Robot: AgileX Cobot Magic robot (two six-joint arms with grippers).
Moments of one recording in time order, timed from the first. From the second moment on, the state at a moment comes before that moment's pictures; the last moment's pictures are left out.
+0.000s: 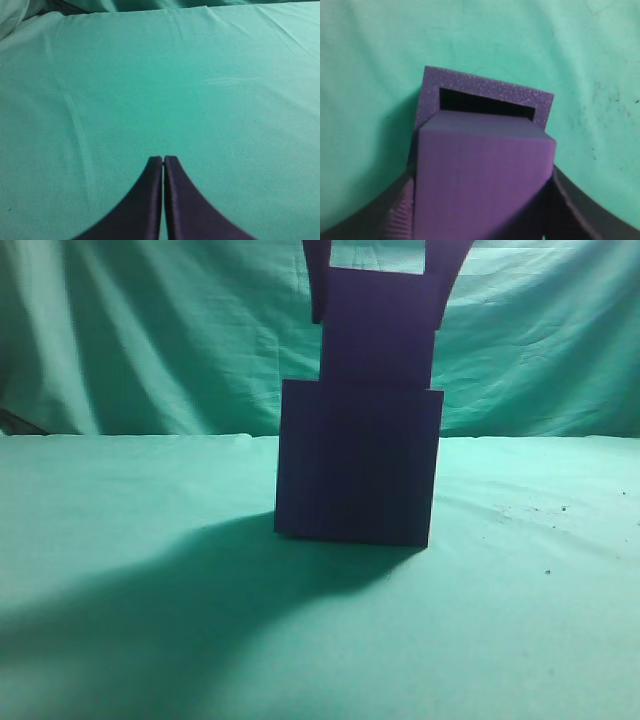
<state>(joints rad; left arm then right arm) -0.11 -0.02 0.02 0.09 0.36 -0.03 0.79 1.76 -1.45 -0.09 1.16 0.65</state>
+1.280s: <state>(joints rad) -0.11 -0.02 0.02 0.09 0.36 -0.03 0.81 1.78 -1.46 -0.13 1.16 0.71</state>
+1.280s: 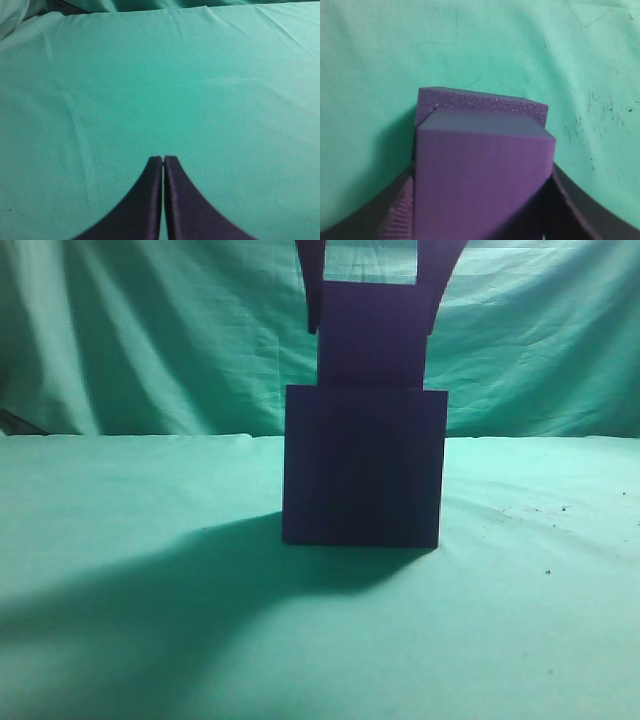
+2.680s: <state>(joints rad) -0.11 -0.02 0.02 0.09 0.36 -0.03 0.81 1.82 -1.44 -0.06 1.21 0.62</state>
